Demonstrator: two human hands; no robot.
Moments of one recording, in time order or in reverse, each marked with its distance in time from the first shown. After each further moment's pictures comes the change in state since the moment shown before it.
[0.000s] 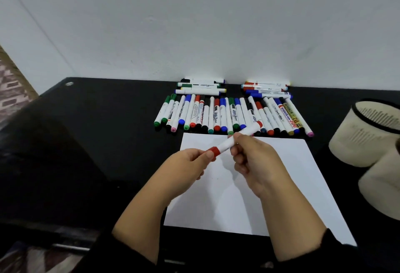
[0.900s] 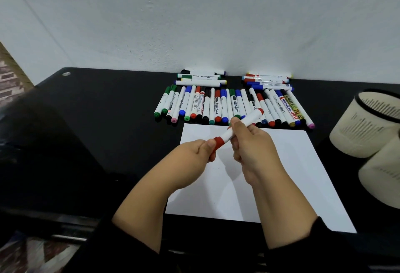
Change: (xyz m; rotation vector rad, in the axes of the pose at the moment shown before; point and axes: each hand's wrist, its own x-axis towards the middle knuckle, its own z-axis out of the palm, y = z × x) left_hand -0.007 0.002 0.002 0.179 -0.042 0.140; right_hand -0.003 0.003 0.018 -0.085 0.099 -0.090
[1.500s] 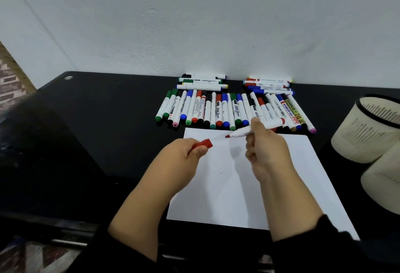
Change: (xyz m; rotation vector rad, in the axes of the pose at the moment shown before) left_hand 0.007 -0.014 -0.007 0.206 0.193 -0.013; right_hand 0.020 -0.003 -0.015 0.168 0.143 0.062
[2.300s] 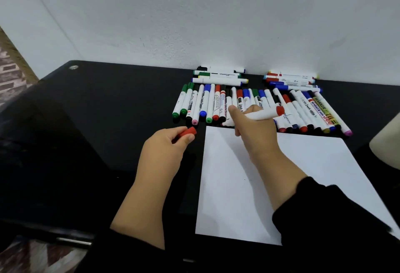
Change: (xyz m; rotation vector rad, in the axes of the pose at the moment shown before) left_hand 0.023 -0.055 -0.021 -0.275 0.301 -0.199; right_hand 0.032 0.021 0.072 -0.425 -0.082 -0.377
